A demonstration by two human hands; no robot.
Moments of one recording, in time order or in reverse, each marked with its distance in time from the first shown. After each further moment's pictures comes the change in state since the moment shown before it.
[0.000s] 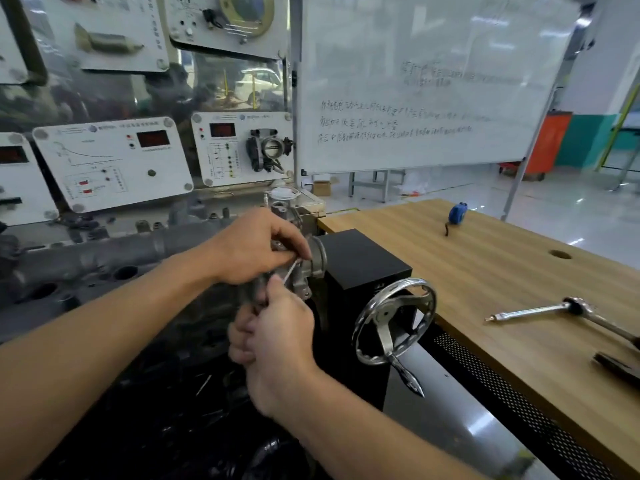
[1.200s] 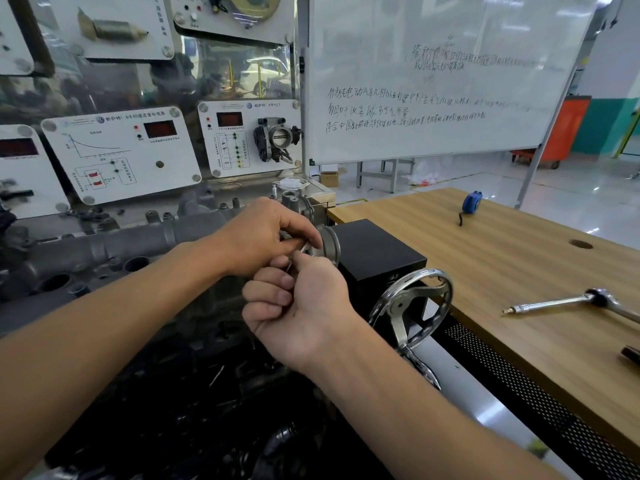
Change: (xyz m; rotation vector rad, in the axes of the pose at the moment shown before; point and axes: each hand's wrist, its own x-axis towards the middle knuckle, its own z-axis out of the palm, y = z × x) left_hand -0.003 -0.007 -0.001 0.044 -0.009 0.030; right_hand 0.001 -0.032 0.006 0.299 -0.125 0.228
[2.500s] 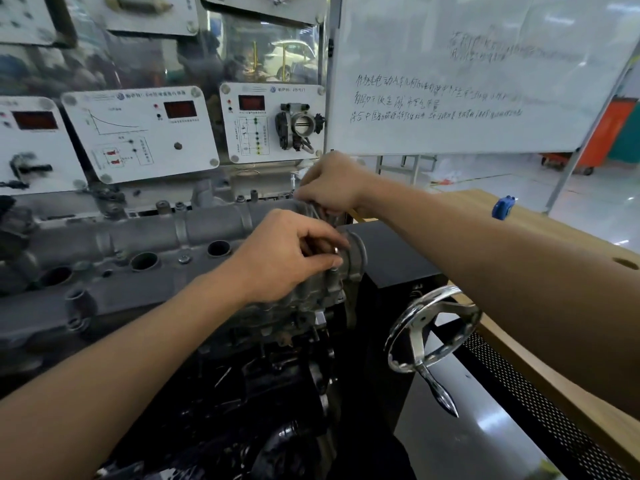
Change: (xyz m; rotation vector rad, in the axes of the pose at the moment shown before) left_hand -0.012 -0.008 0.024 -0.140 0.205 -0.094; right_hand 0.115 -0.134 0.040 -1.984 0.101 -0.634
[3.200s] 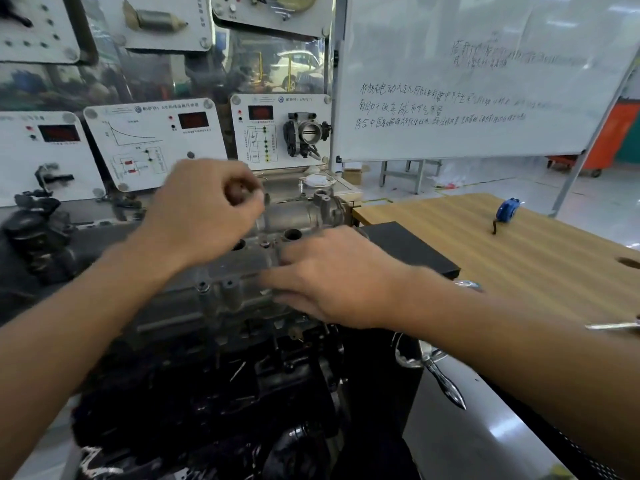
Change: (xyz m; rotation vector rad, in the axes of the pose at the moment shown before) left_hand -0.024 0.018 -0.080 0.462 0.390 -0.036; right_hand -0.126 -0.028 0.029 -0.701 0.053 -0.879
